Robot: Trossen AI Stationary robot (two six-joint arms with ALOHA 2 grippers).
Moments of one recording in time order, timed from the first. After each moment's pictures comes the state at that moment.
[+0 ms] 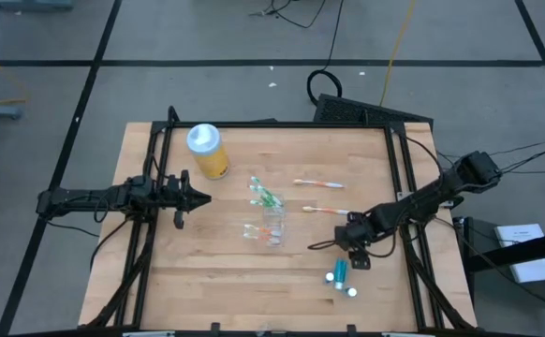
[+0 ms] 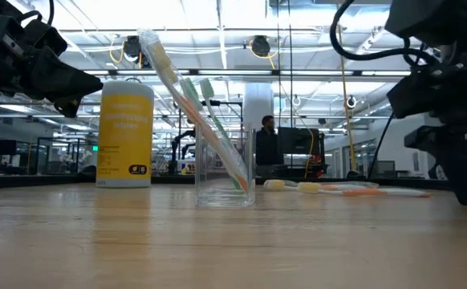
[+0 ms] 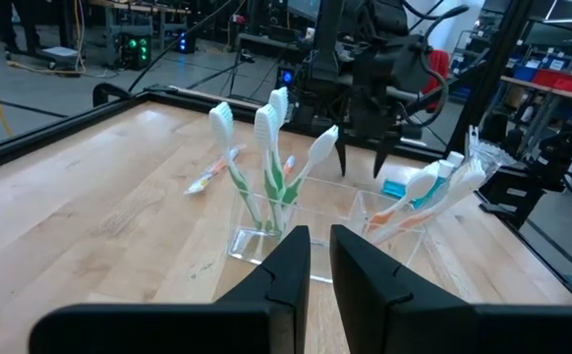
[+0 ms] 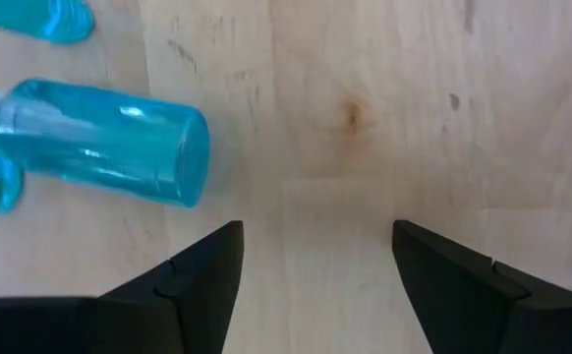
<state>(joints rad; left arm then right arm) 0.05 0.12 0.01 0.03 0.04 -0.19 0.40 1.42 0.64 -0.54 -0.13 0.49</state>
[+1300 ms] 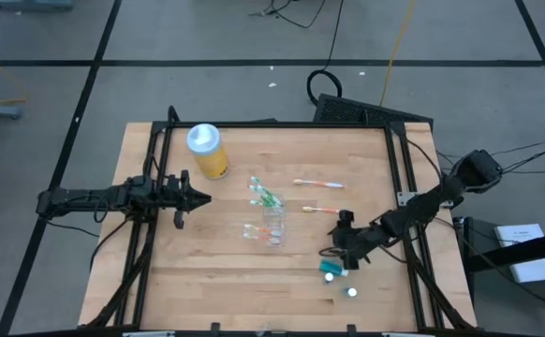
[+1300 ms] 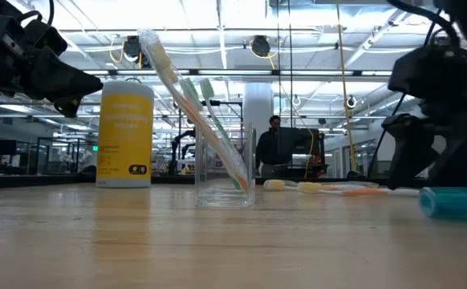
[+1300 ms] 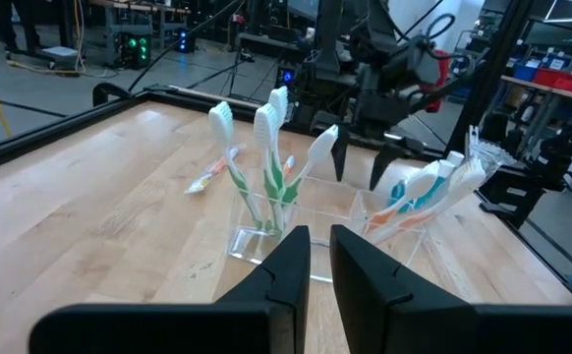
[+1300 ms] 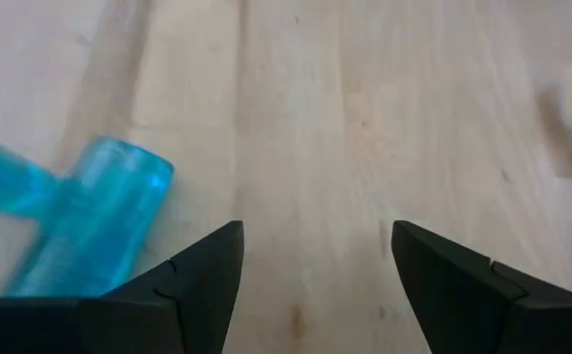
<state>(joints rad) 0.05 0.12 0.01 0.03 0.04 -0.19 0.52 1.39 0.45 0.03 0.32 0.39</state>
